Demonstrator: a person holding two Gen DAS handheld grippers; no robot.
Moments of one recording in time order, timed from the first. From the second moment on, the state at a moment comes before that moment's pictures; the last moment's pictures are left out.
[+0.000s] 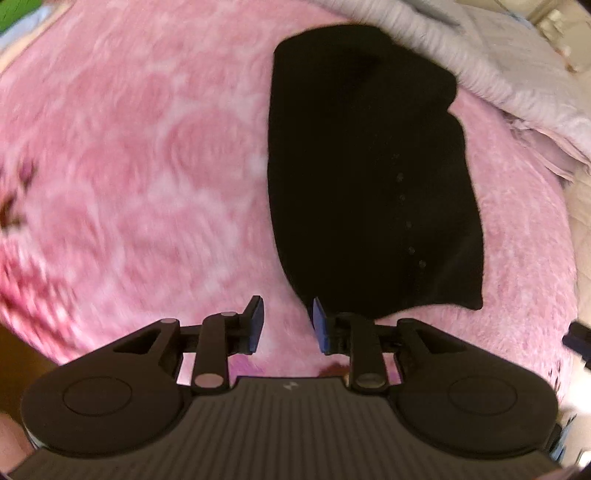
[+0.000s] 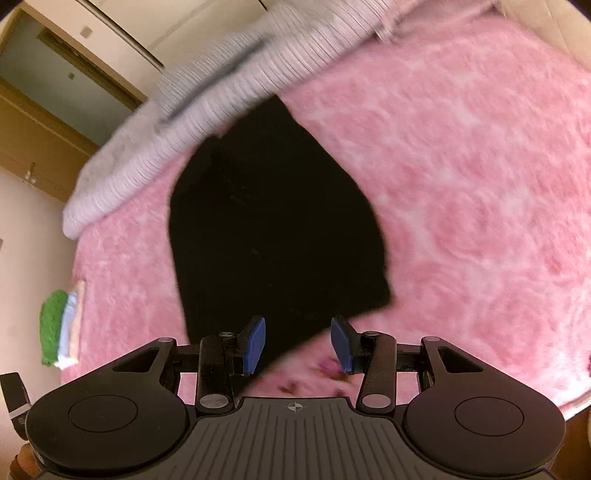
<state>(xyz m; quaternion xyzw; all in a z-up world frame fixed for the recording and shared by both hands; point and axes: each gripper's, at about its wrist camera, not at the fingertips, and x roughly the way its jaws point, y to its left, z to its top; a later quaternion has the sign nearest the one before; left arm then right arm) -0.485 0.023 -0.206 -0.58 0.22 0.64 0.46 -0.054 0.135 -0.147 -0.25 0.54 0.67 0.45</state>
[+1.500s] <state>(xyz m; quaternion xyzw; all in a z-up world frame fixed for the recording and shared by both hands) -0.520 -0.017 -0.352 -0.69 0.00 0.62 0.39 -0.017 0.112 -0.353 -0.18 0.72 0.57 0.36</state>
